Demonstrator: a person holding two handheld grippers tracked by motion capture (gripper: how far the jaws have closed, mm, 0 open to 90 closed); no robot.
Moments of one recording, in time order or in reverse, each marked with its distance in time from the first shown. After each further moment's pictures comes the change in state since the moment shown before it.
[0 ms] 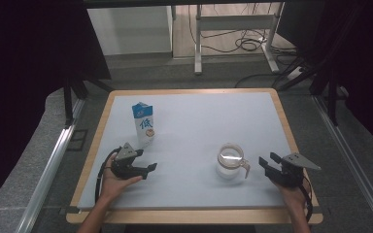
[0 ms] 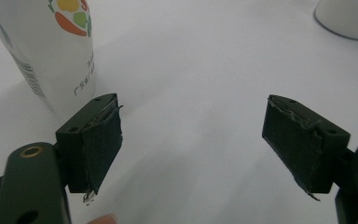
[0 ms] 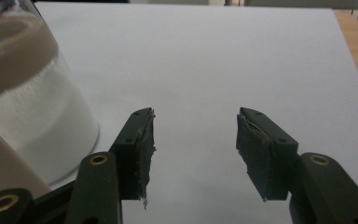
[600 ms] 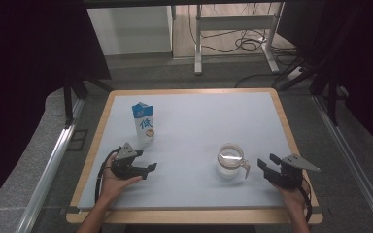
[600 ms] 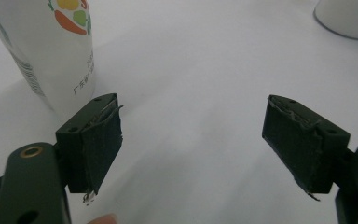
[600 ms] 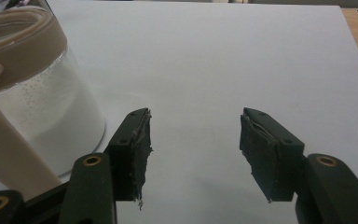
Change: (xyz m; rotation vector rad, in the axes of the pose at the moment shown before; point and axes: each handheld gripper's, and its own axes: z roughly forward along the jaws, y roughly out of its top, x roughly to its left) left arm 0.001 0.001 0.000 -0.007 -0.001 -0.003; right arm 0.003 -0.002 -0.001 0.002 0.016 -0.006
